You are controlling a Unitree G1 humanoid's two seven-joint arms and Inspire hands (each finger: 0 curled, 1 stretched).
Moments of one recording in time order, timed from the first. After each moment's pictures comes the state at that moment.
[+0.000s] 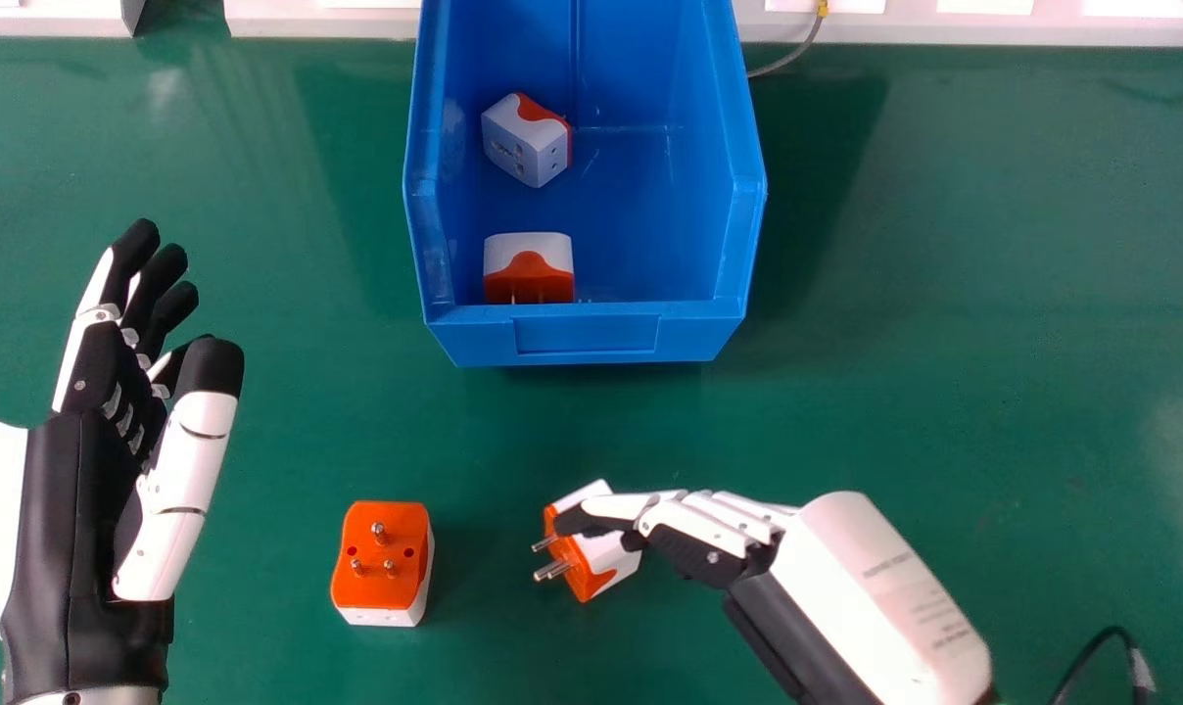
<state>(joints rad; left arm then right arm) 0.47 0.06 0.23 -0.31 -0.02 -0.41 -0.06 0.59 -0.29 0.26 -0.47 -0.76 -0.43 0.01</state>
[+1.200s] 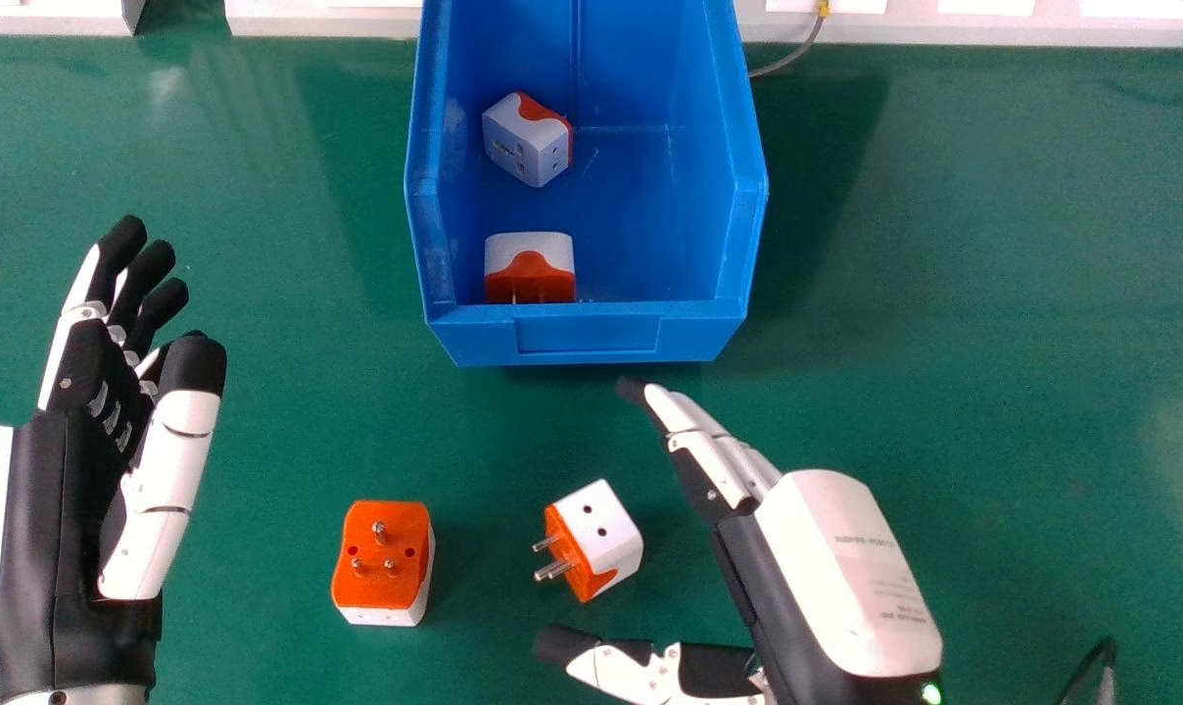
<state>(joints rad) 0.46 0.07 0.24 -0.29 -0.04 -0.42 -0.07 0.56 -0.14 0.43 -0.42 -0.95 -0.15 -0.16</state>
